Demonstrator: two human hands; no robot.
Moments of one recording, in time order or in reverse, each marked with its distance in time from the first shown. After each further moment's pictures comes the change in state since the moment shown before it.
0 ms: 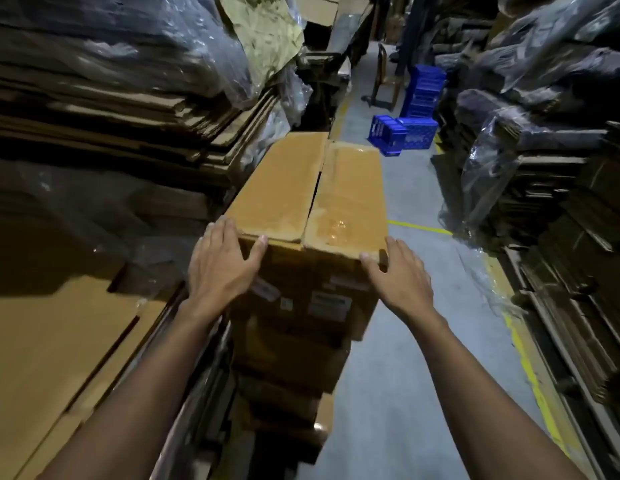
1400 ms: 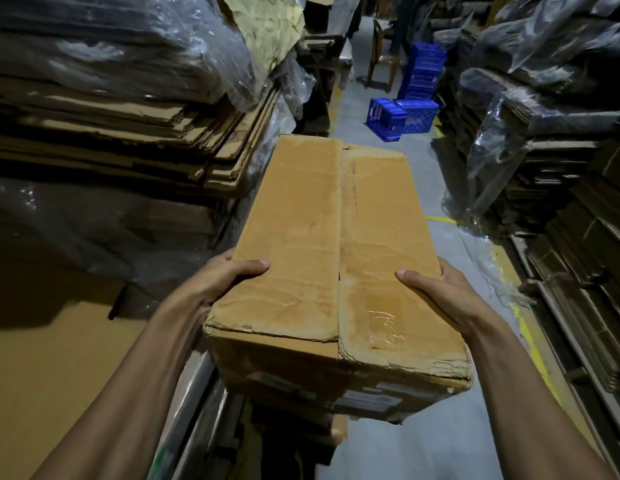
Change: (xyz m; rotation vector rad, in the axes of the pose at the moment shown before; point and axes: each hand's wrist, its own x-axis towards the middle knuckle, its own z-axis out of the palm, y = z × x) left_hand 0.066 -0.044 -0.013 -1.069 -0.574 -0.436; right_hand 0.039 0.007 -0.015 0.822 -0.141 0.212
